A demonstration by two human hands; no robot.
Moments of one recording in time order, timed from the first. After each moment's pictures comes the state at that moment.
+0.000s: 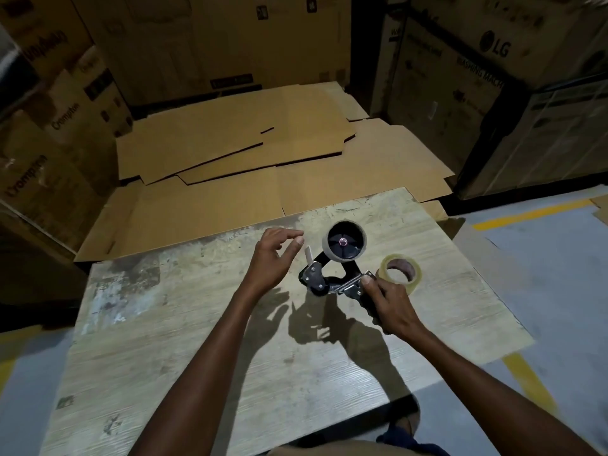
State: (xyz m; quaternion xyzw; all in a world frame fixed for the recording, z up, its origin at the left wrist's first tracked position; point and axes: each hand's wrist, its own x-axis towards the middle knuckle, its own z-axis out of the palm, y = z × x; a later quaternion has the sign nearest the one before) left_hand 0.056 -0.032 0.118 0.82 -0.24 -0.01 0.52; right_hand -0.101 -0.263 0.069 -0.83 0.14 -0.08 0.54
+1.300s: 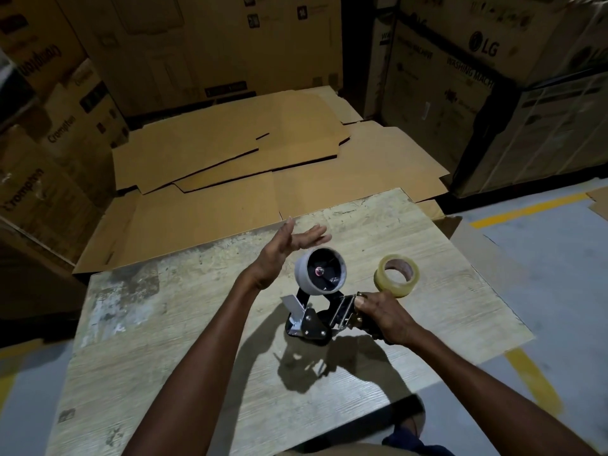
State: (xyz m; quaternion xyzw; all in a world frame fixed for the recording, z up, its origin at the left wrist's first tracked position) left_hand 0.056 -0.048 0.159 0.69 -0.29 -0.31 0.59; right_hand -0.105 -0.262 0.067 -0.80 0.02 0.02 0.60
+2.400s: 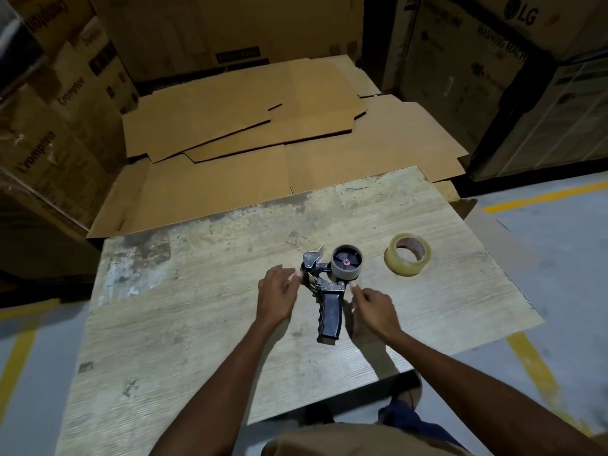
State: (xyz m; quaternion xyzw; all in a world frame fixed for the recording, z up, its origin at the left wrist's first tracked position) left_hand -0.007 0.002 -0.006 0.91 -0.12 -0.05 0.40; right_hand -0.106 -0.219 -0.016 -0.87 0.27 0.05 0.40
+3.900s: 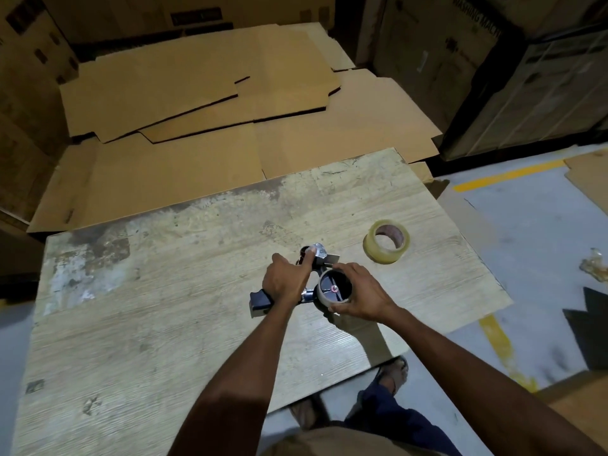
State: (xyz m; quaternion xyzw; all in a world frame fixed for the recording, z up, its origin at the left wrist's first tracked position) left_hand 0.010 -0.094 -0.005 0.93 0.11 -0.16 0.31; right_hand -0.095 -0.260 -0.008 -0.94 0.06 0.08 0.32
